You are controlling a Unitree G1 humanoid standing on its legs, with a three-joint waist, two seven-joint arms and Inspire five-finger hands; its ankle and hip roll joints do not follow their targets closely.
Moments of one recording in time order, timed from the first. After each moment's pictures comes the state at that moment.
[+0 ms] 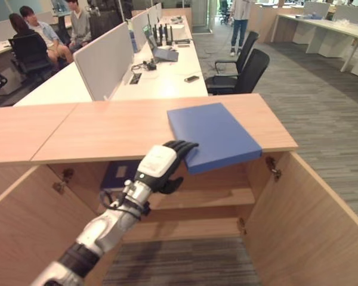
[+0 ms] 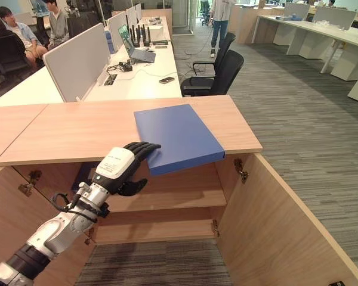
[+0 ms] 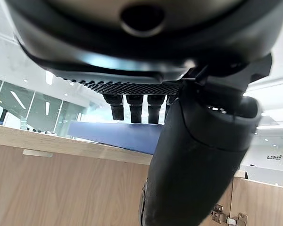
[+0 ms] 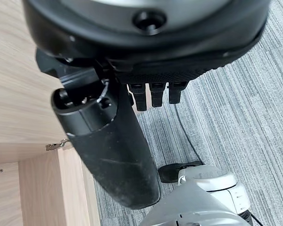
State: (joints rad) left arm -0.27 0.67 -0.48 0.08 0.67 -0.19 0.31; right arm 0.06 -0.24 0.11 1.27 0.34 -0.01 -0.12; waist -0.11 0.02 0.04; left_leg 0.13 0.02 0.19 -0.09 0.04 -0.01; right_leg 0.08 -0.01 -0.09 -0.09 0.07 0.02
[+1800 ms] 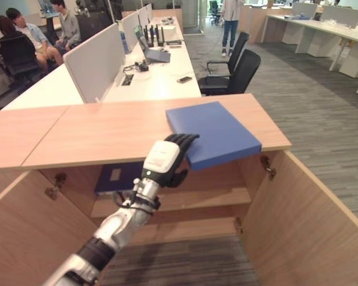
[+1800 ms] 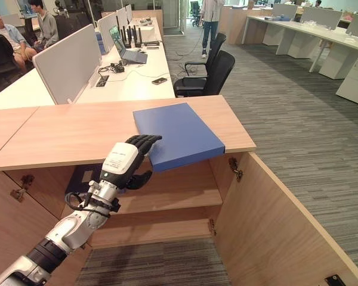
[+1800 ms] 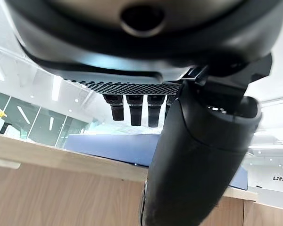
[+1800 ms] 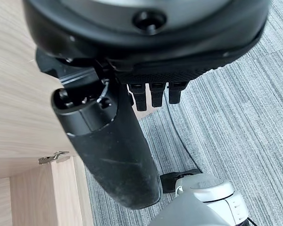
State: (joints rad) left arm -0.34 0.56 -0.52 0.14 0.69 -0.11 0.43; right arm 0.04 -0.24 0.11 1.31 0.34 0.00 -0.16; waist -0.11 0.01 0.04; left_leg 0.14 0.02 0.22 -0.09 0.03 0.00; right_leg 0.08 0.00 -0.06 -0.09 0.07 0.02
